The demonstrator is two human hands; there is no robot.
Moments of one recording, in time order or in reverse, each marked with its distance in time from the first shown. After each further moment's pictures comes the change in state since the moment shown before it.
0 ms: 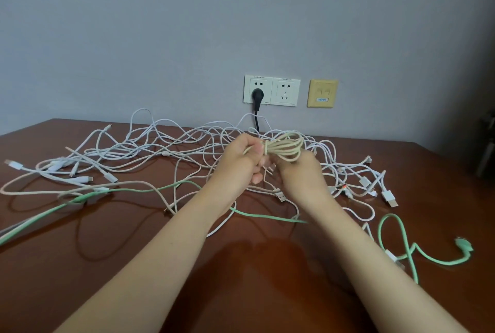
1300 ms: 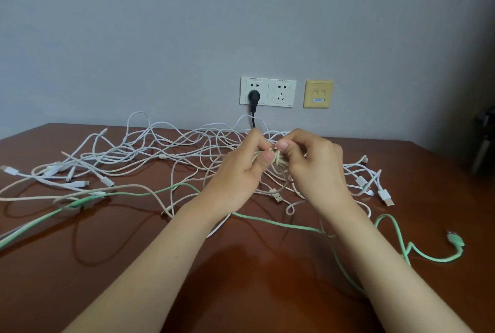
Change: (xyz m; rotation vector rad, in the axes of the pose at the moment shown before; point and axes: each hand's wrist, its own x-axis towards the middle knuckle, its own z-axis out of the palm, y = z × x) left_hand -0.015 0.006 -0.005 0.662 -0.105 0.364; right_hand -0.009 -0.013 -0.022 -0.266 0.180 -0.320
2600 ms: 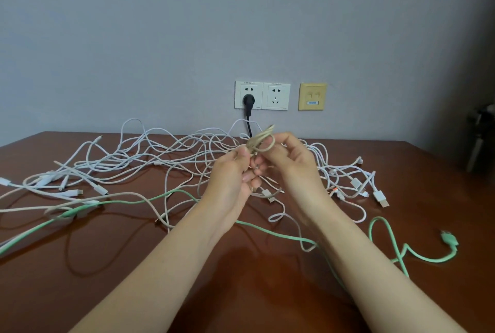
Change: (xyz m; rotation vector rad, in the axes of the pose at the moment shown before) left_hand 0.011 0.008 0.018 -1.065 0.202 -0.414; right_hand -0.001 -0.005 0.017 1.049 -0.167 0.334
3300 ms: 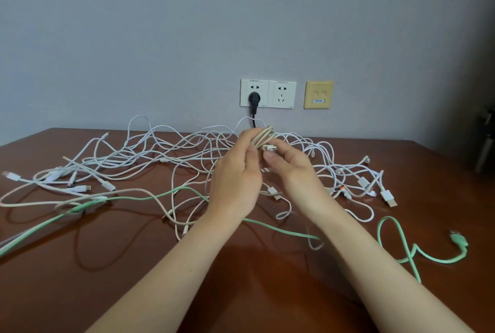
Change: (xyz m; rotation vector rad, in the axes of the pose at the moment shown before) left_hand -0.009 -0.004 -0.012 0.926 0.137 0.463; right_hand 0.001 0.012 -0.001 -0.169 -0.186 0.000
